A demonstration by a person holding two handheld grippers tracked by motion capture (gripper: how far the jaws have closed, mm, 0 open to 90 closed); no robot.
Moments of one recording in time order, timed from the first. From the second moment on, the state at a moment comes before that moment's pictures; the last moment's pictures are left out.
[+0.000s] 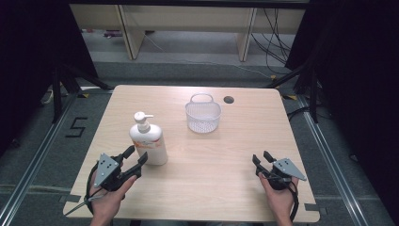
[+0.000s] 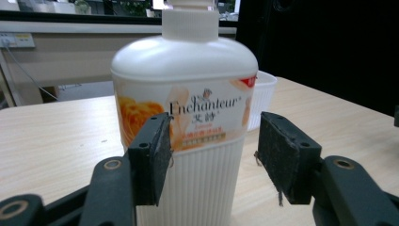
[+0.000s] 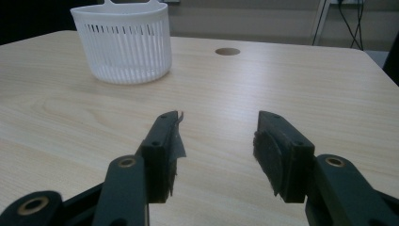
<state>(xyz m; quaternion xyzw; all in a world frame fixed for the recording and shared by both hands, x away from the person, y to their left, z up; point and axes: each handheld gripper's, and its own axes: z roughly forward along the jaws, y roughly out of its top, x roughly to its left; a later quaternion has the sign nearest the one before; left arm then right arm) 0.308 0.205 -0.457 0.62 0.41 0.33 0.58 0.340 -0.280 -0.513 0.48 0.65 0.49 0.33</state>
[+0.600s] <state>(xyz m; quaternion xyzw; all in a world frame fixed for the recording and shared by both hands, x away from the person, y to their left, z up) 0.325 0.197 -0.416 0.60 0.41 0.35 0.59 0.341 -0.278 -0.513 0.48 0.66 0.48 0.33</state>
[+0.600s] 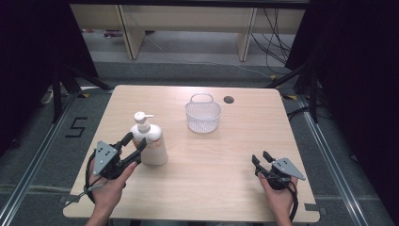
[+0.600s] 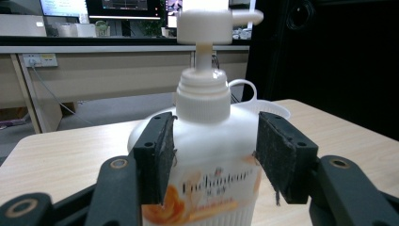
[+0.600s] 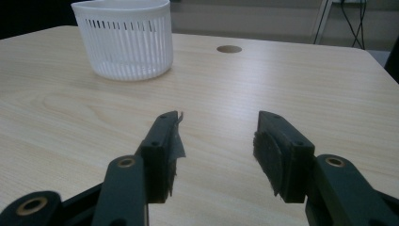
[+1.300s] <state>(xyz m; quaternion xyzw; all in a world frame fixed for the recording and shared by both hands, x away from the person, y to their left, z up) 0.350 0.188 -0.388 0.59 0.43 0.36 0.59 0.342 -0.279 -0.513 0.47 0.66 0.49 0.33</state>
